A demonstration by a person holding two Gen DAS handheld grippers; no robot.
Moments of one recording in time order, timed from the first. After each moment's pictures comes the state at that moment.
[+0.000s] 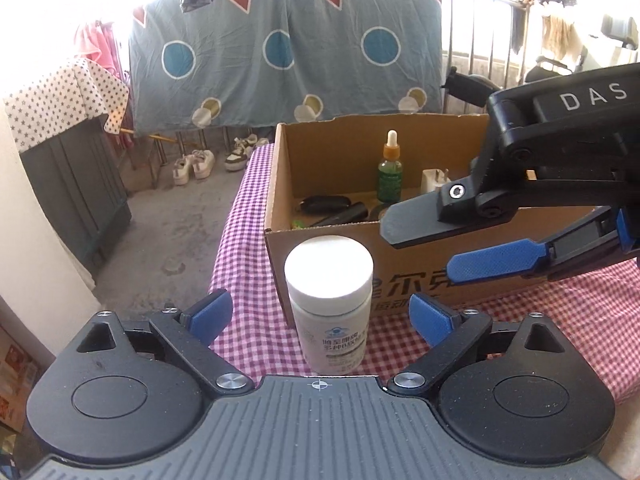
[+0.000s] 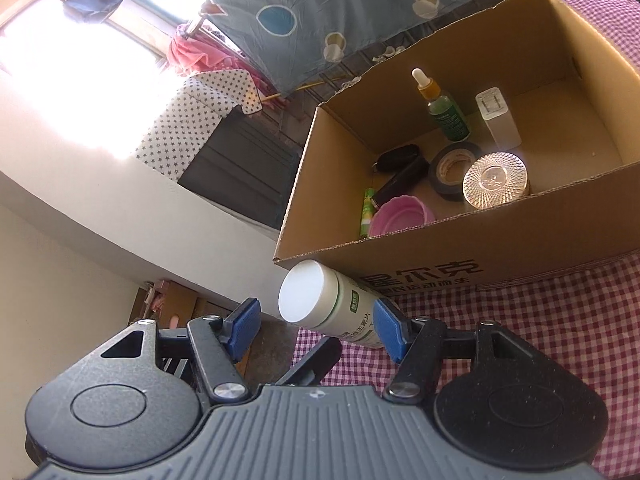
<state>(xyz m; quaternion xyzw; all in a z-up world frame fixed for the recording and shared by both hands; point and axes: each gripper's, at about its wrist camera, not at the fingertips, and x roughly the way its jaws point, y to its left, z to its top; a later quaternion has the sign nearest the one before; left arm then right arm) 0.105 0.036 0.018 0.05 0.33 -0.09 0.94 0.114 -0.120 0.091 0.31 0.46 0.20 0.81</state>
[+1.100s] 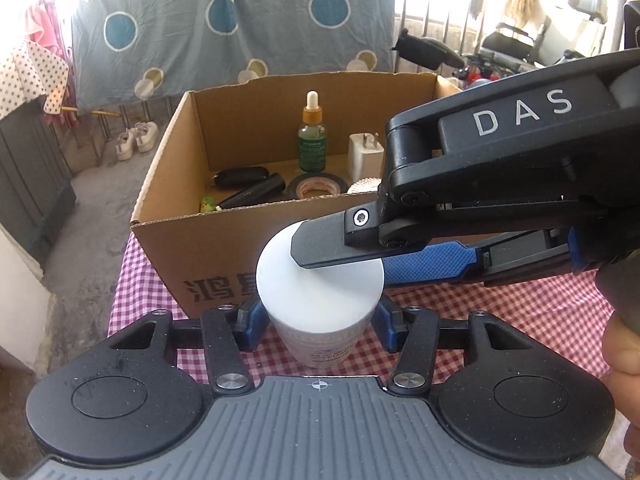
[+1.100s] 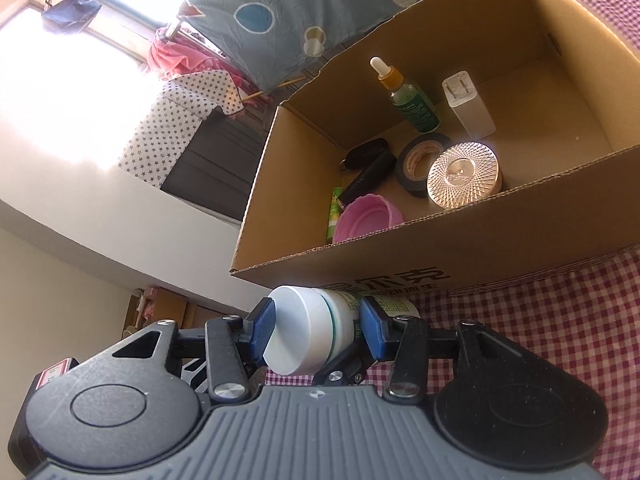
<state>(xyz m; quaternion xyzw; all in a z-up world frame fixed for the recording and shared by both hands) 0.116 -0.009 0.011 0.06 0.38 -0.17 0.91 0.112 -0.152 0.074 0.34 0.47 0.18 0.80</state>
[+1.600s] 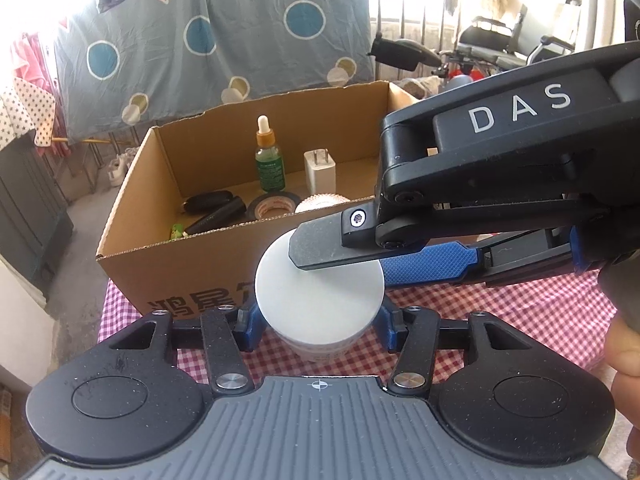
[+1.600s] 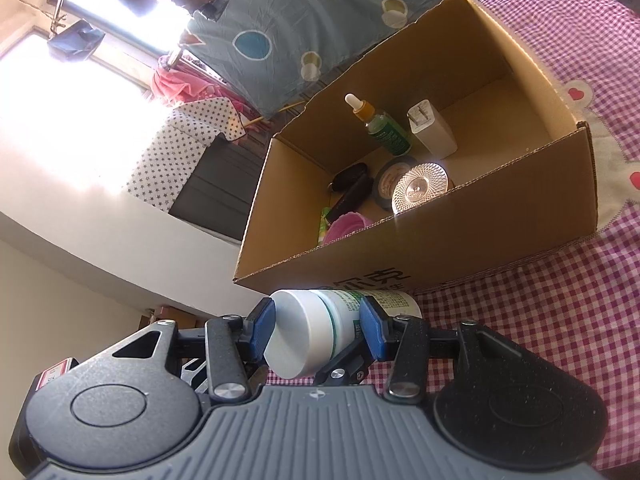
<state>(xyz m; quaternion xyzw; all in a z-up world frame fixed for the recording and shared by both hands) 0.097 -0.050 0.026 0.09 0.36 -0.18 0.91 0.080 -0.190 0.087 0.36 0.44 0.17 0.81</state>
